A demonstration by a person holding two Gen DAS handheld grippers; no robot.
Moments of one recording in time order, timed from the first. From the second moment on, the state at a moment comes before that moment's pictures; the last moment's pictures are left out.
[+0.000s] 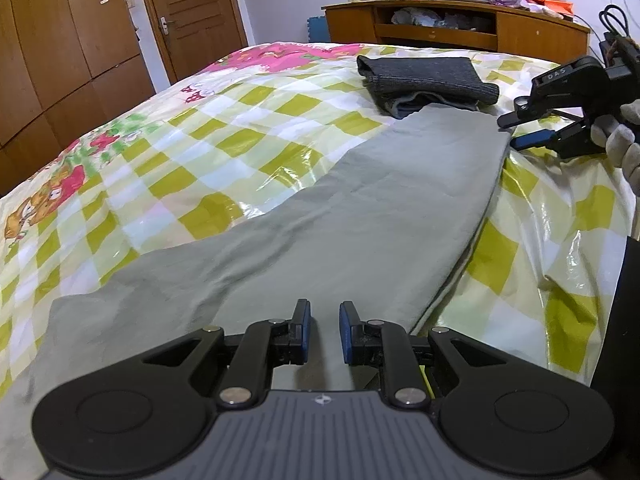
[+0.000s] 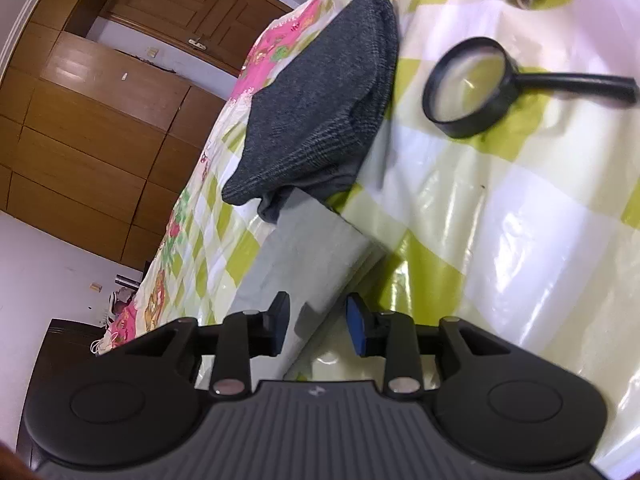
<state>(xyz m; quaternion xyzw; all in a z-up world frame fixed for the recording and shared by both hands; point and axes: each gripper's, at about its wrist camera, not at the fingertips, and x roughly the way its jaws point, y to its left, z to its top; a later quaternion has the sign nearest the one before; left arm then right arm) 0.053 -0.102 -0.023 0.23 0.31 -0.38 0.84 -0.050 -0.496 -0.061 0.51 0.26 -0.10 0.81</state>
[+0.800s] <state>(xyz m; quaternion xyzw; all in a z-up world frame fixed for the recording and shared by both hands) 0.048 -0.123 -0.032 0.21 0.32 -0.41 0.83 -0.030 -0.493 -0.034 0.50 0.17 -0.08 0.84</state>
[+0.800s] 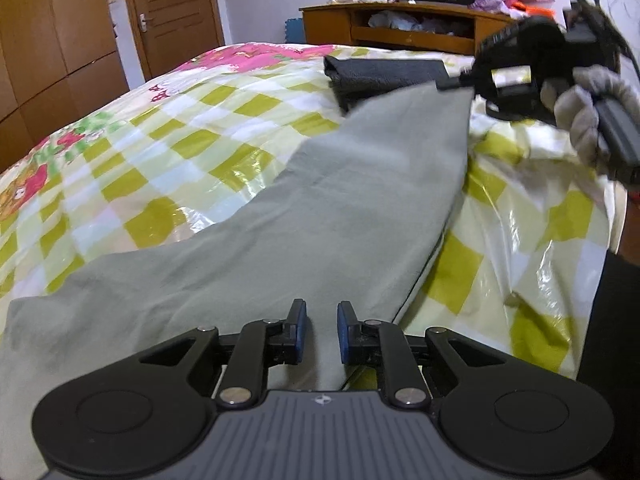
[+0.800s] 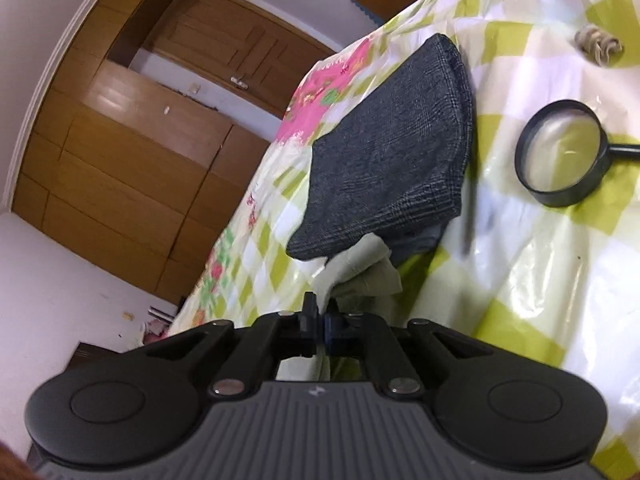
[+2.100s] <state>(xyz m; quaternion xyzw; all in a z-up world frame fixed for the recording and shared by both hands) 0.037 0.216 -0.042 0.06 0.32 -0.09 0.94 0.096 0.062 -0.007 -0.12 0.33 0.32 0.88</state>
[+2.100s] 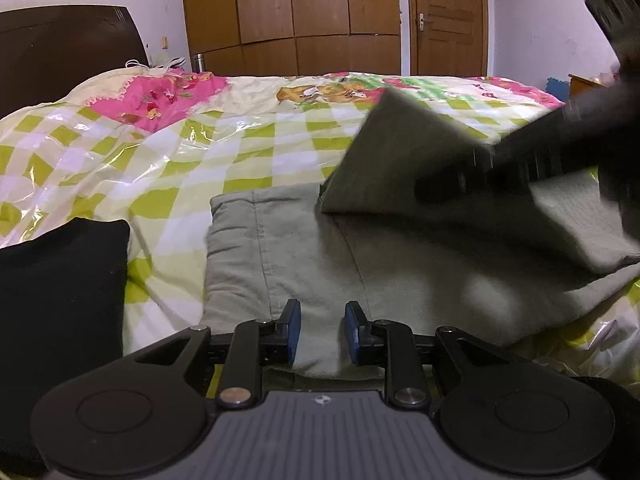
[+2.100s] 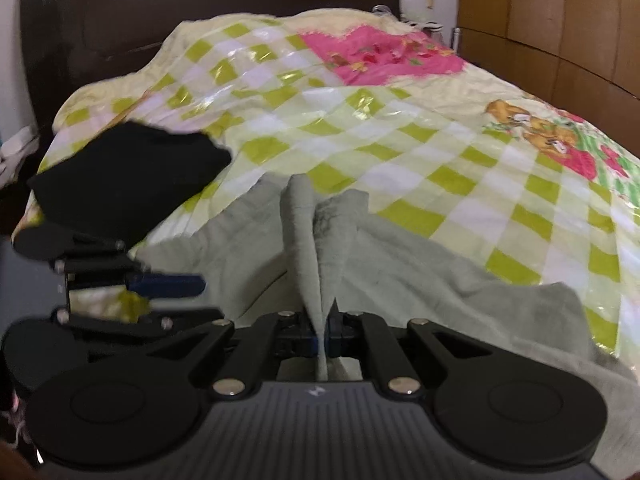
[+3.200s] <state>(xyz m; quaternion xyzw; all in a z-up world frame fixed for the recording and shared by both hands) -0.006 0.227 -0.010 0.07 0.30 -0.08 0.95 0.064 0.056 0.015 -0.17 0.32 0.36 0.86</state>
